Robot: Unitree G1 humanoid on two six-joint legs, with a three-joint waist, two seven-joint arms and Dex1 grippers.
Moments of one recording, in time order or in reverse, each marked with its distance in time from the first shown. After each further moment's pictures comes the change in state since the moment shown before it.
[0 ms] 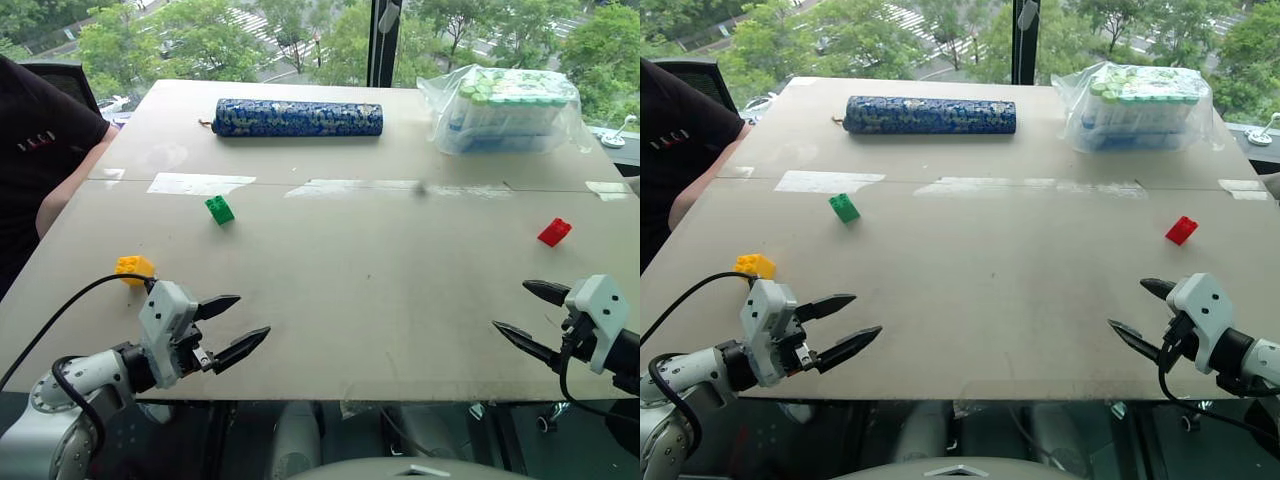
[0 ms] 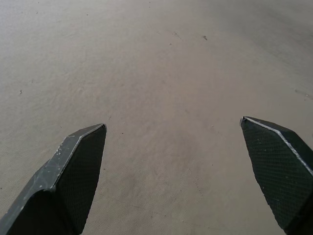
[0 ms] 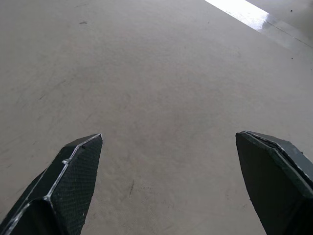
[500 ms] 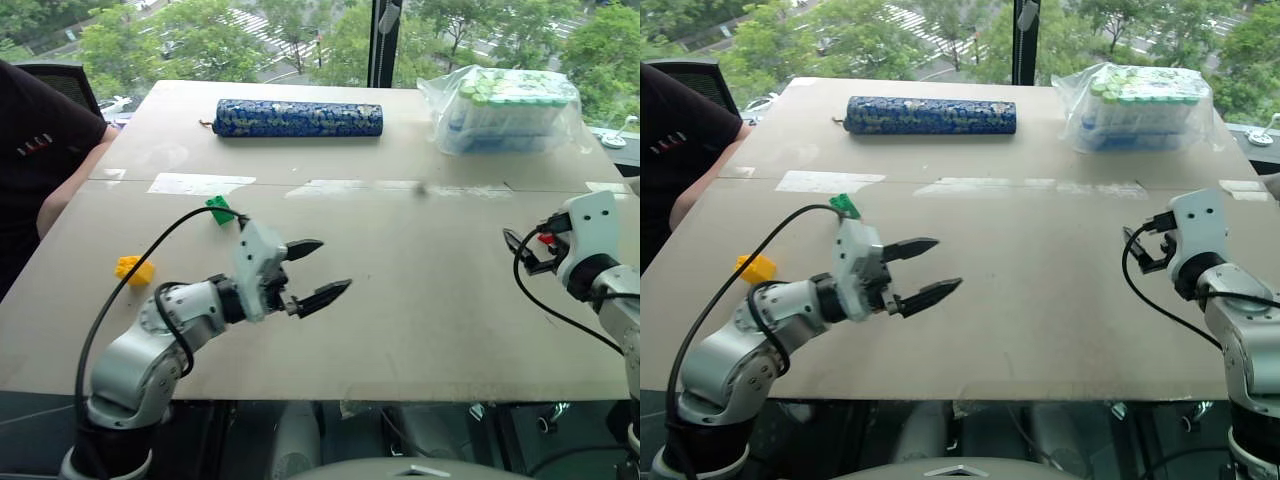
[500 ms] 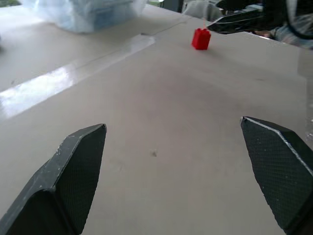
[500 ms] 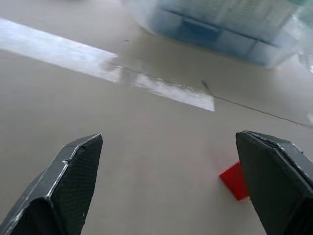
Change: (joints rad) left arm -0.545 -0.086 -0.429 -0.070 0.021 0.121 0.177; right arm -0.677 0.219 0.095 0.112 -0.177 0.670 -0.686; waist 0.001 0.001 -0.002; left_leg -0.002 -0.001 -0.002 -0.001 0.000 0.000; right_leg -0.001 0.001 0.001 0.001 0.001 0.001
